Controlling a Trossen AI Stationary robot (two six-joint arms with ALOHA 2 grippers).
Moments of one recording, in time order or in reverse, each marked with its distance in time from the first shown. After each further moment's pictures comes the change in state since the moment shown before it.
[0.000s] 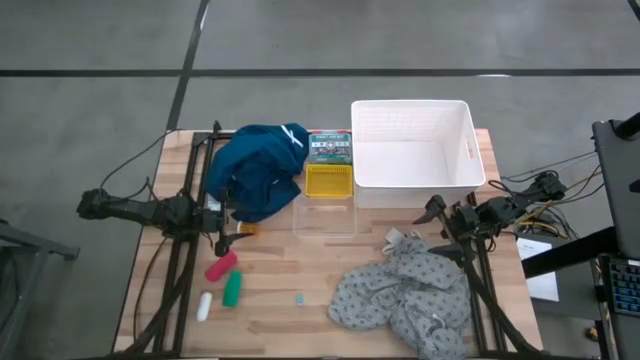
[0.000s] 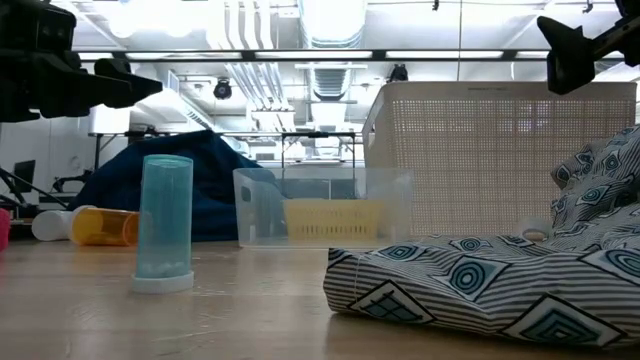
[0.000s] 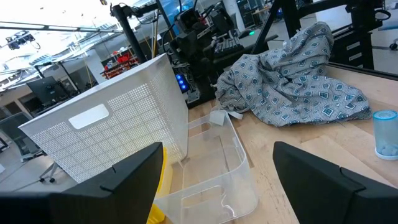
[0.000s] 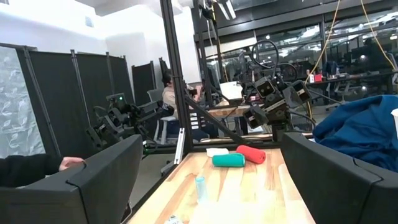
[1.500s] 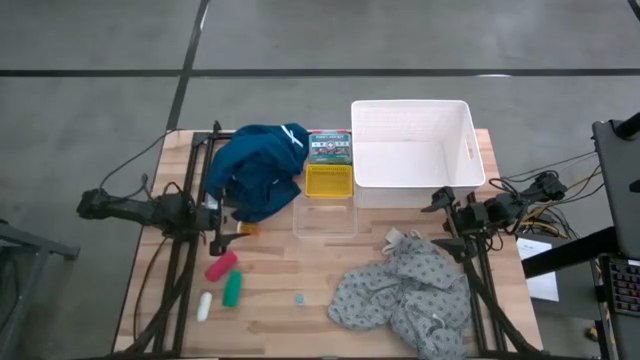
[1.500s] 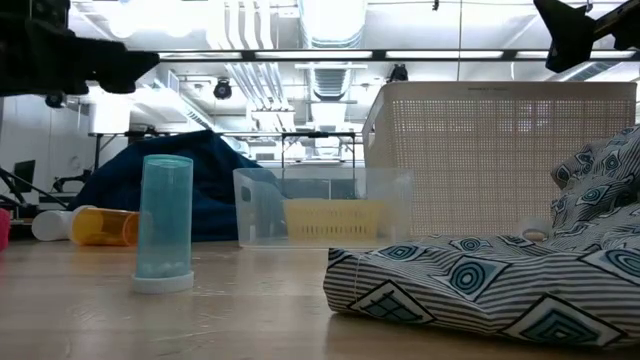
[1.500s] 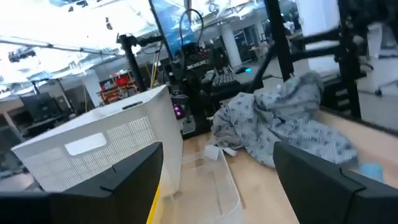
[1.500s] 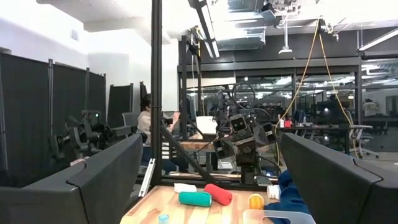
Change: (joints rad) left arm 0.000 0.002 0.024 0.119 0.048 -0.084; right arm 0.000 0.000 0.000 0.146 0.068 -0.210
